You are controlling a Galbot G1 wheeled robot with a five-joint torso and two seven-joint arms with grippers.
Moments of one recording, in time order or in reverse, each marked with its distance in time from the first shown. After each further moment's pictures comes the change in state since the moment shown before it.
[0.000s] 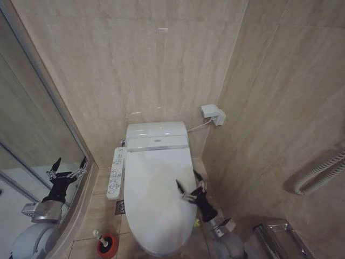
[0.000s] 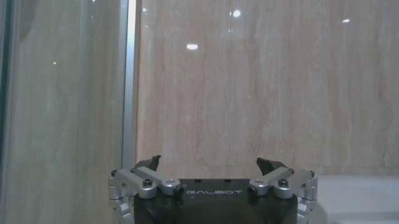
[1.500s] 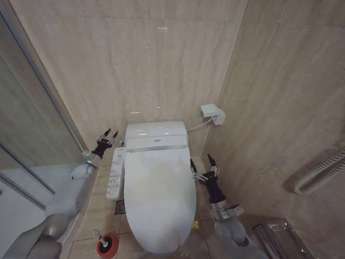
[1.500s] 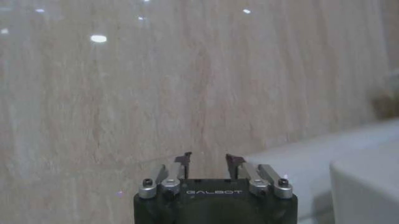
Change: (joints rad) left arm -1.007 -0.171 0.409 1.096 0.189 -0.179 0.551; right arm 0.046 0.083 0.120 -0.049 0.045 -0.010 -0.009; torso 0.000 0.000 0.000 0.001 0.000
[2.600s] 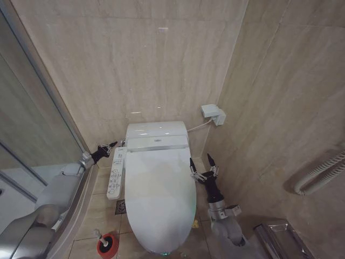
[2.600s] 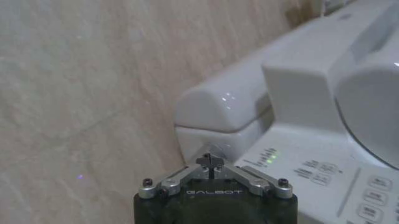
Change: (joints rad) left arm -0.124 0.022 0.125 0.209 0.292 -0.059 0.128; right arm 0.005 0.055 0.004 -0.010 -0.001 0.007 -0.008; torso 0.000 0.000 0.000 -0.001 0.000
